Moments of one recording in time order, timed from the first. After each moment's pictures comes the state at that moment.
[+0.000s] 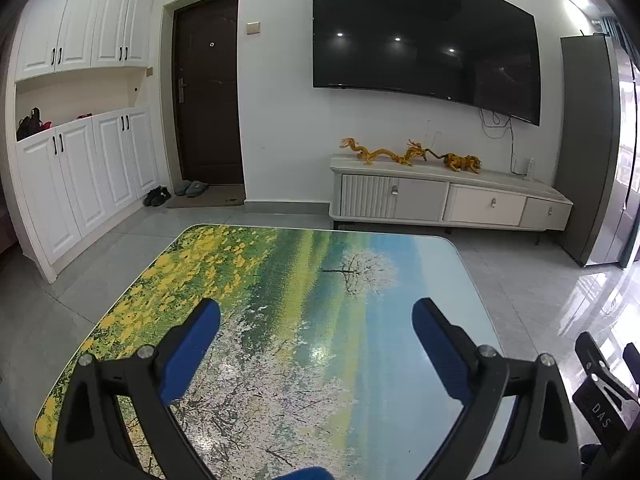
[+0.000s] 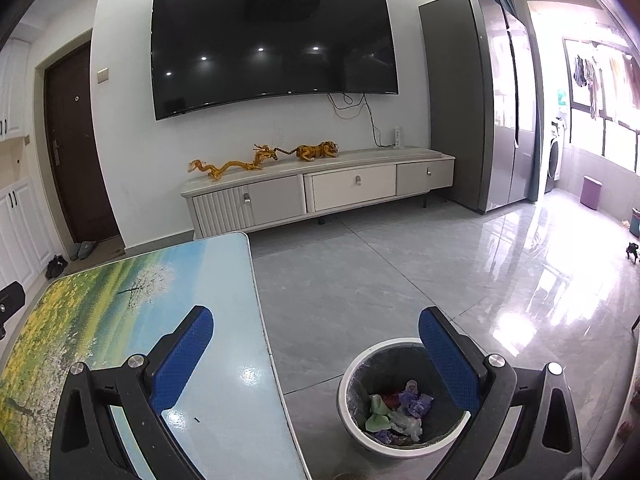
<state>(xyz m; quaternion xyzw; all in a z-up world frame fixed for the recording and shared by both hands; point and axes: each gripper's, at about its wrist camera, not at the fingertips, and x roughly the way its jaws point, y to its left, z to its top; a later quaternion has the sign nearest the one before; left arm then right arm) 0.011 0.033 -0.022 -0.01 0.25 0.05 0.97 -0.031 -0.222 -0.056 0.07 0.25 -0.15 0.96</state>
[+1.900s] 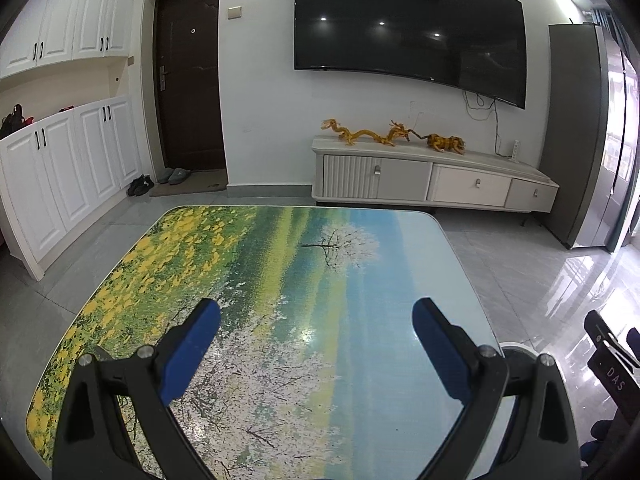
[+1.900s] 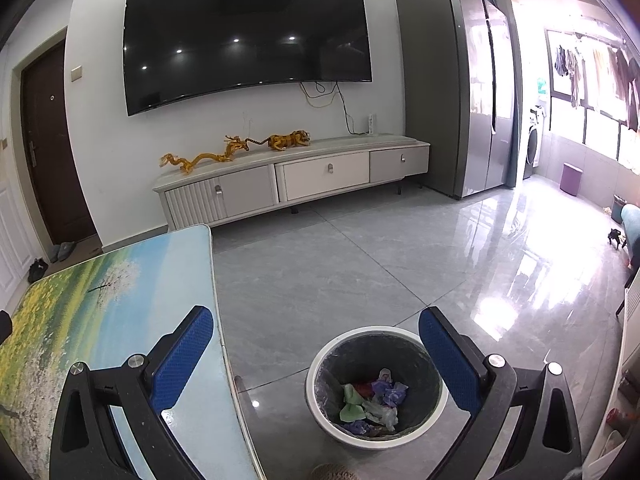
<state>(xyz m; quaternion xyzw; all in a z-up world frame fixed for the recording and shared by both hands) 0.010 0.020 -0.037 -0.01 0.28 0.01 0.96 -0.039 -0.252 -0.059 0.08 0.27 -0.19 0.94</state>
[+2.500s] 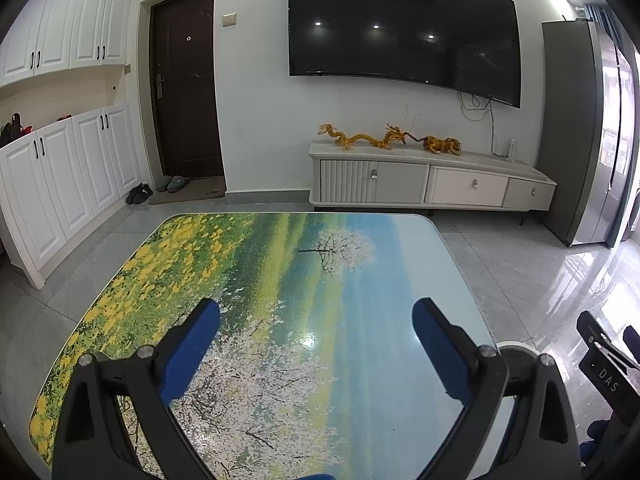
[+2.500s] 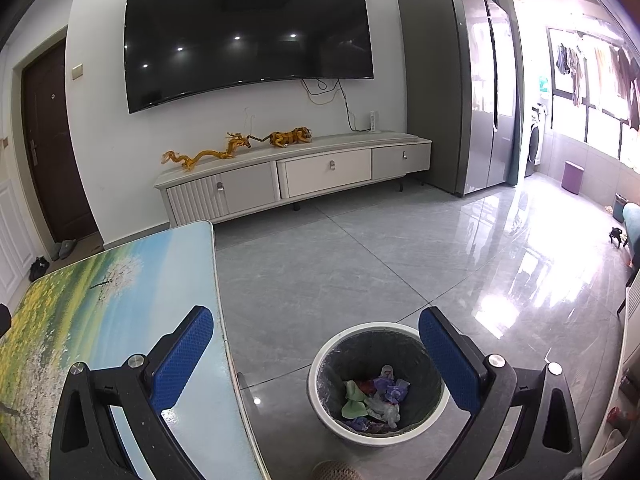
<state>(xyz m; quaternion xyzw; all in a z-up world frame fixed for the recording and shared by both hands) 0.005 0.015 -0.034 0.00 0.27 0.01 0.96 -0.038 -0.252 -0.063 0.08 0.27 -0.18 0.94</state>
